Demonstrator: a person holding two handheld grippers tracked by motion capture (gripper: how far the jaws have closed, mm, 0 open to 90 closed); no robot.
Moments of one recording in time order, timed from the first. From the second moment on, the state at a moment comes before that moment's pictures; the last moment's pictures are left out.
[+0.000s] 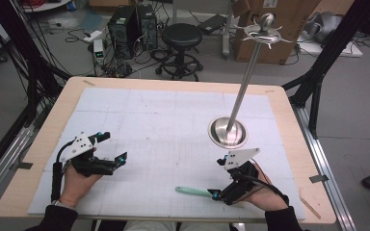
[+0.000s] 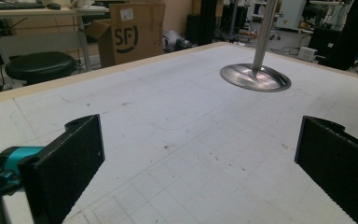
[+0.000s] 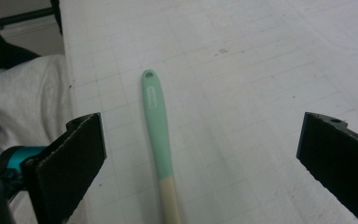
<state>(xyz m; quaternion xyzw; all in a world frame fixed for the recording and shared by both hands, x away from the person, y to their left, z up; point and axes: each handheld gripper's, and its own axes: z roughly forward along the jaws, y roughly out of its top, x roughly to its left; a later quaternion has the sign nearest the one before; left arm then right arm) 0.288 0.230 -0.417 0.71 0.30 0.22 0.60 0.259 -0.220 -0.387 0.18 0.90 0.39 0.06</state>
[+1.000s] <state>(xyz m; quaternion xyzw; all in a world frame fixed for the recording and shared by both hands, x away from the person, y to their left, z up) 0.288 0.229 -0.417 0.71 0.30 0.22 0.60 0.263 -0.203 -0.408 0.15 0.96 0.23 -0.01</state>
